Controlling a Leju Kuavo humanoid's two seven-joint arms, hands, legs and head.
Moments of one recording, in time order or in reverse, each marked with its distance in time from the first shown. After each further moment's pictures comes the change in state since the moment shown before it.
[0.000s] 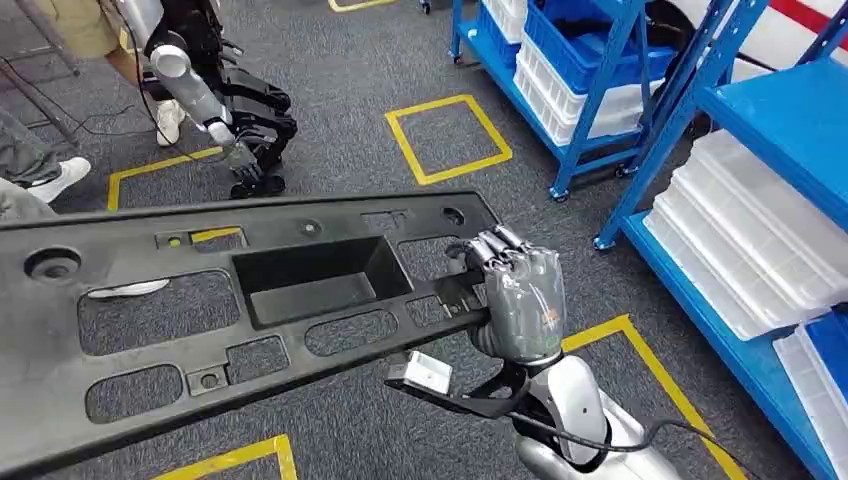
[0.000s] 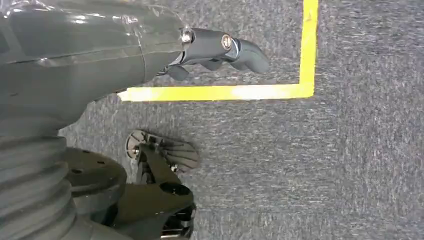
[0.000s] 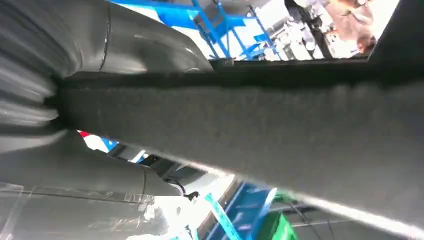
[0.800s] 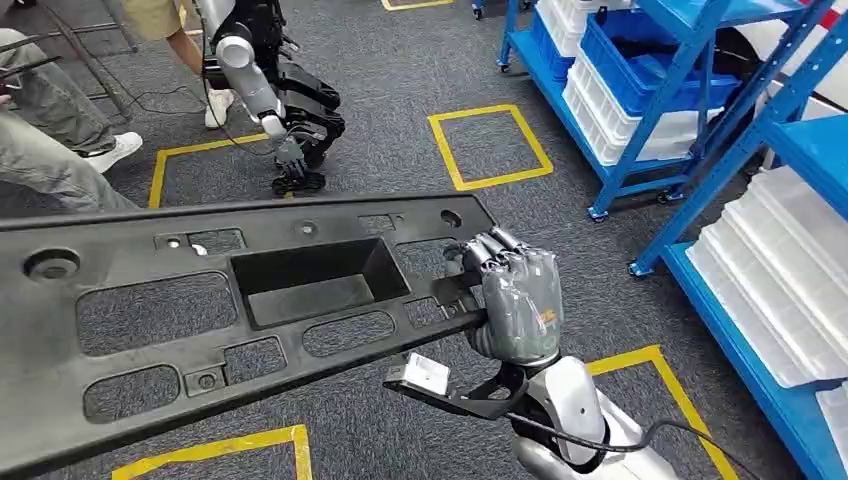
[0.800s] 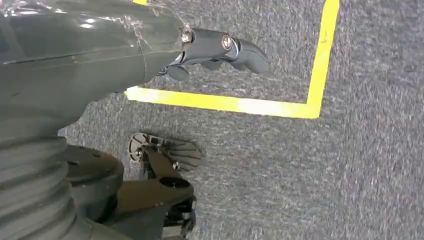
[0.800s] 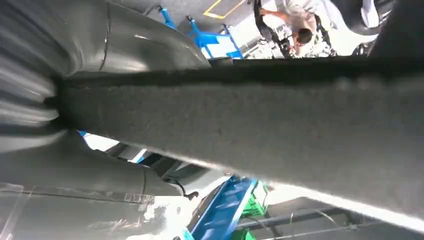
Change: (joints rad) left arm 0.003 0.000 0.000 0.000 -0.003 0.002 0.000; right arm 0.006 0.002 0.000 0.000 0.003 0.000 0.000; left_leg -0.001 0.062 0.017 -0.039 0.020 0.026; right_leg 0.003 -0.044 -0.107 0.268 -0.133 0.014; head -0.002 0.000
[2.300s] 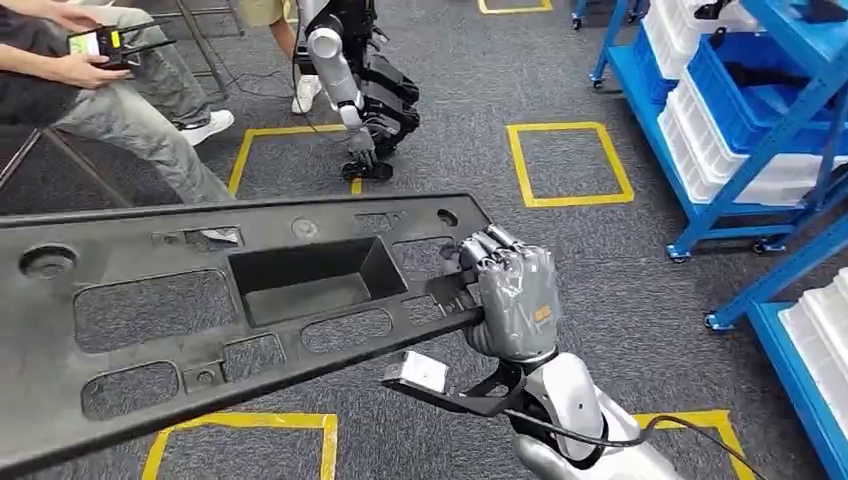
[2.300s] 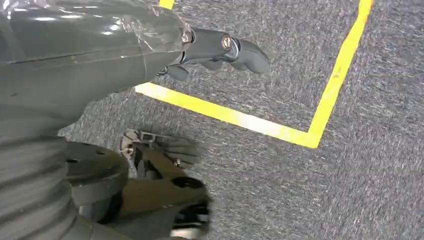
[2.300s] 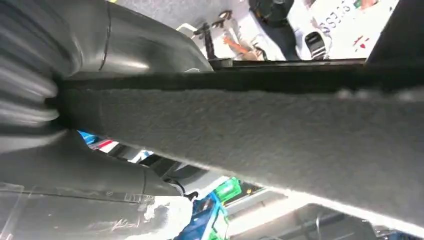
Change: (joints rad) left arm -0.005 0.000 0.000 0.000 -0.016 0.000 0.006; right arm -0.009 0.003 -0.001 0.000 -0.012 0.008 -0.009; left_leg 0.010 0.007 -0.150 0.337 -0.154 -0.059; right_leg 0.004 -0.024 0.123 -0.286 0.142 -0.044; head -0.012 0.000
